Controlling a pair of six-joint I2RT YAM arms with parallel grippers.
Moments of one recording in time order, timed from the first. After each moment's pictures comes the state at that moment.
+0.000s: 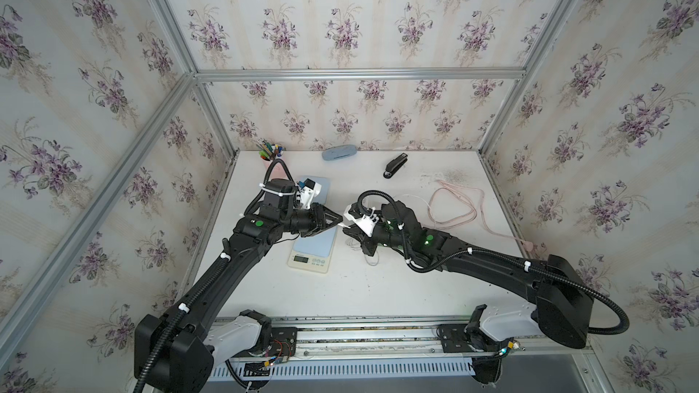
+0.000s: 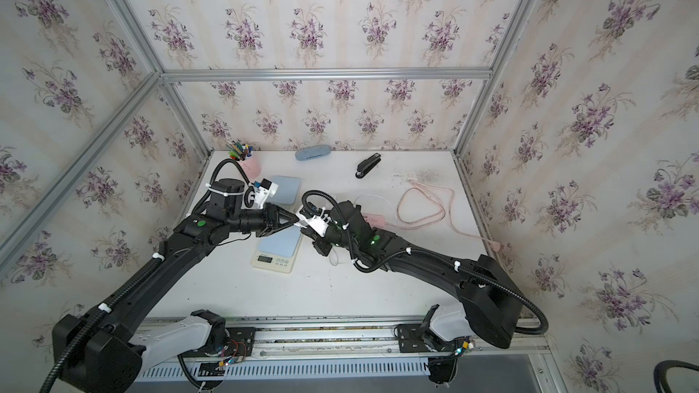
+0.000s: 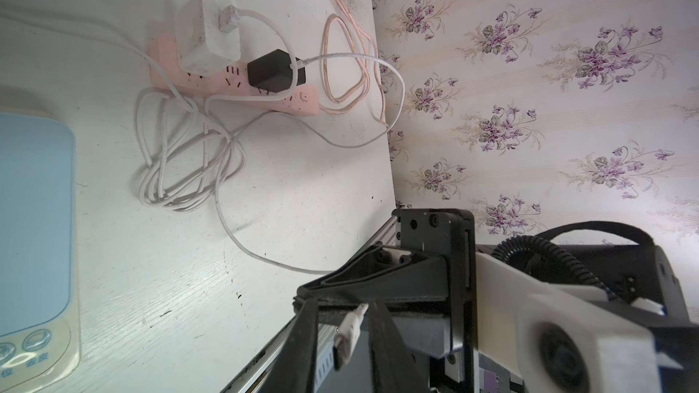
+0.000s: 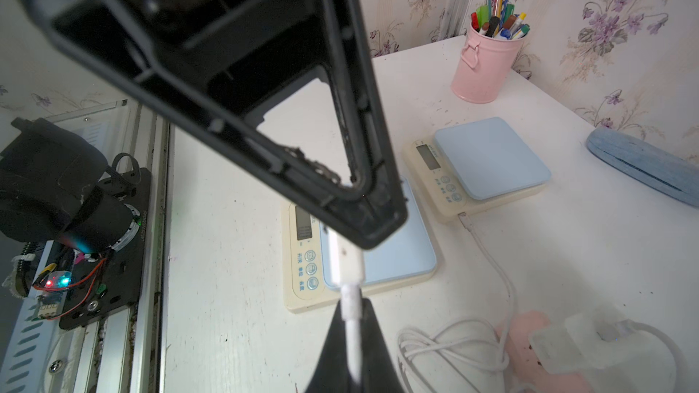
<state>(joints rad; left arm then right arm) -0.33 1.15 0.96 -0.48 0.76 -0.72 0.92 1.40 0.90 0.07 -0.25 -0.11</state>
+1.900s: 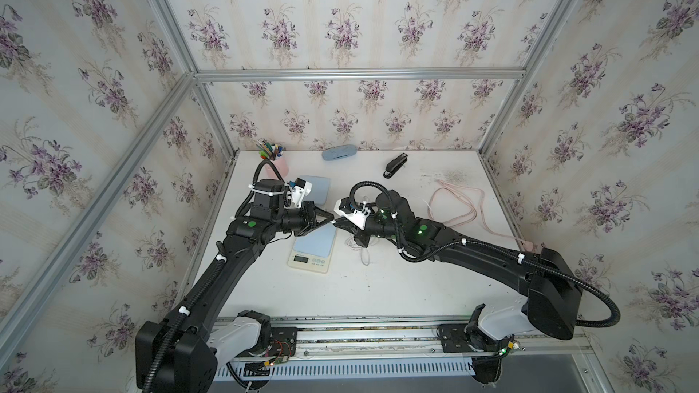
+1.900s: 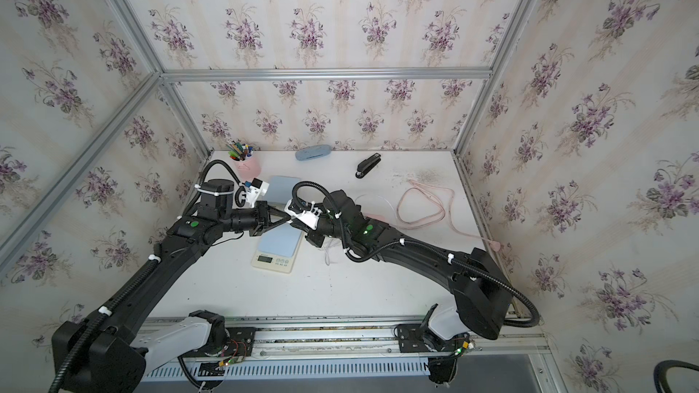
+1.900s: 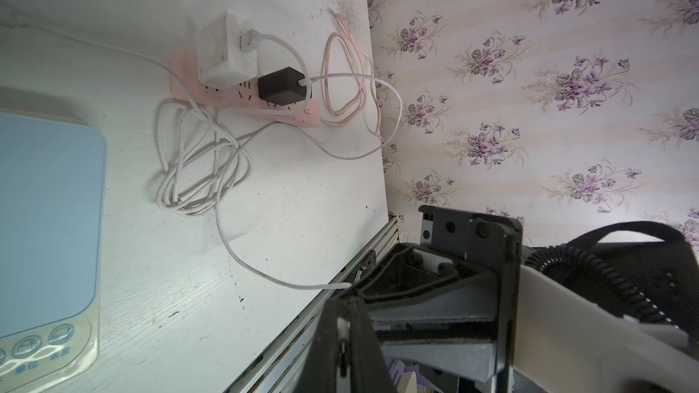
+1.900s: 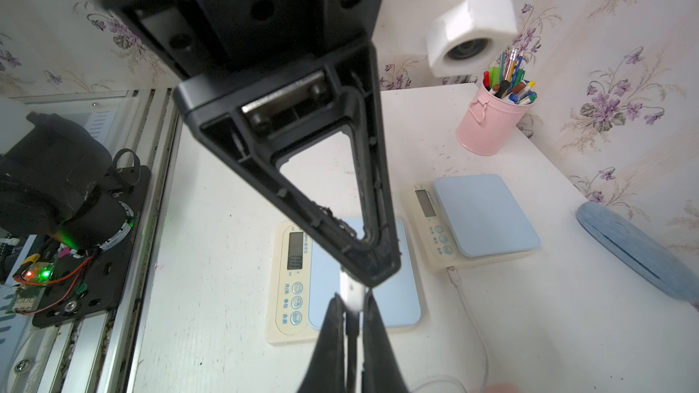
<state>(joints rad) -0.23 1.13 0.93 -0.48 0.83 -0.72 0.92 1.48 1.05 0.02 -0.30 -0.26</state>
